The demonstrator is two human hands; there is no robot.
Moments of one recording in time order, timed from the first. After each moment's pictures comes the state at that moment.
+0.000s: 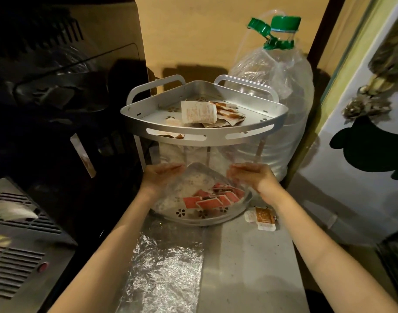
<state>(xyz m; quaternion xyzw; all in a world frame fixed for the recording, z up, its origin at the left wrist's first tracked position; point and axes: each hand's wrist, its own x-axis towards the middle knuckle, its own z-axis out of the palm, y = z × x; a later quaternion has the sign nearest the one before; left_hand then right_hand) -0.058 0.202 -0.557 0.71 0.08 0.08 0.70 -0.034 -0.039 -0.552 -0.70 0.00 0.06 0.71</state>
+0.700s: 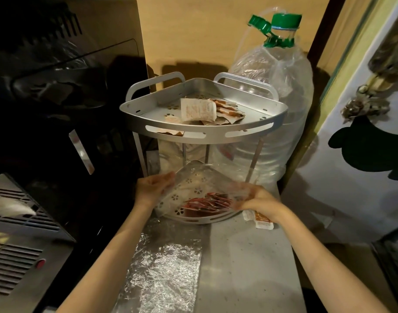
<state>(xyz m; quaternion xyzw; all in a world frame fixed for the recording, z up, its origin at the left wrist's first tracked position) -0.065 0.209 -0.590 0.71 0.17 0.10 0.68 -0.054 -0.060 -0.593 -0.78 -0.05 0.21 0.59</state>
